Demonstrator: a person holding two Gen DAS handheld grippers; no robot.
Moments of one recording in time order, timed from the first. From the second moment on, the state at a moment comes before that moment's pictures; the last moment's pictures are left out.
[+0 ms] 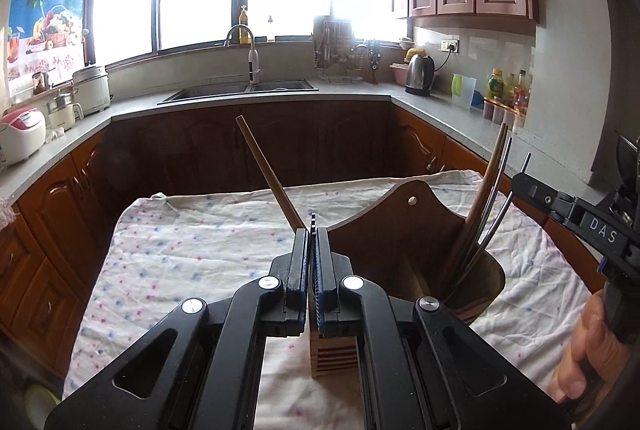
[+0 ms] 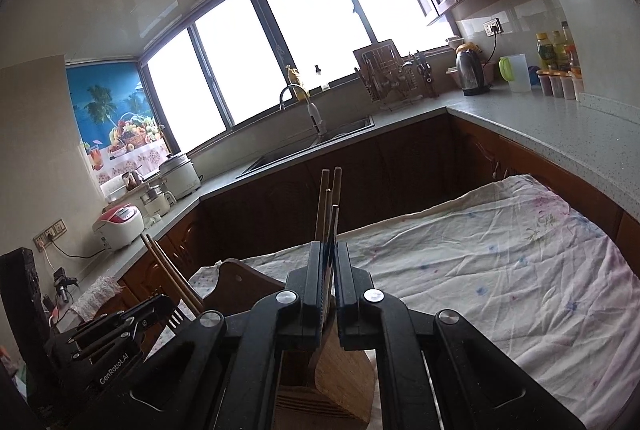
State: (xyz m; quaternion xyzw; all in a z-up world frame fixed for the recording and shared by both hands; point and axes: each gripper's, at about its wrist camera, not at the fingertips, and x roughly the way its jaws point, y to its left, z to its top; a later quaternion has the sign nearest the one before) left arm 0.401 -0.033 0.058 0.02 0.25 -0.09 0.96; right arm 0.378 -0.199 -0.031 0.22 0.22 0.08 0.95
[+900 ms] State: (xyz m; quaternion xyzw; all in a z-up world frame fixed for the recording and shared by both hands) left arm 0.405 -0.032 0.055 0.01 0.26 -0.09 0.96; right arm 0.384 -0.203 -0.031 0.23 0.23 0.09 0.94
